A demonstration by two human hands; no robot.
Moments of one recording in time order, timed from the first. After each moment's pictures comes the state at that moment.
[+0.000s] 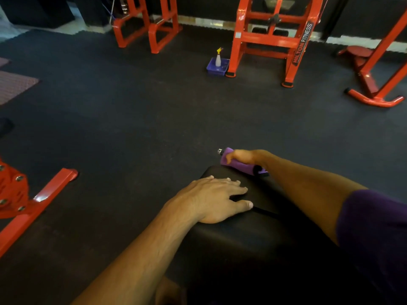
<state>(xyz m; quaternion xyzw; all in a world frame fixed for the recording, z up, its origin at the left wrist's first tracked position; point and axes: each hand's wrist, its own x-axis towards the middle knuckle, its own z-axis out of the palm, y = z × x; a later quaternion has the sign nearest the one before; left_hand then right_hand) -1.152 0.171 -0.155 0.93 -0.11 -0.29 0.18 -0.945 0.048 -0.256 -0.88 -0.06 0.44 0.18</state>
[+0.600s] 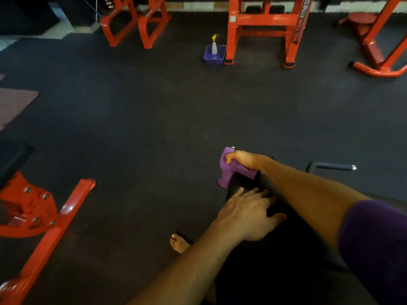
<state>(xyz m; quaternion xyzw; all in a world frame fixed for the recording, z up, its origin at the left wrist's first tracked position) -1.154 0.175 -0.151 0.93 -0.16 -0.24 0.21 -0.976 0.120 -0.232 -0.79 0.03 0.46 0.41</state>
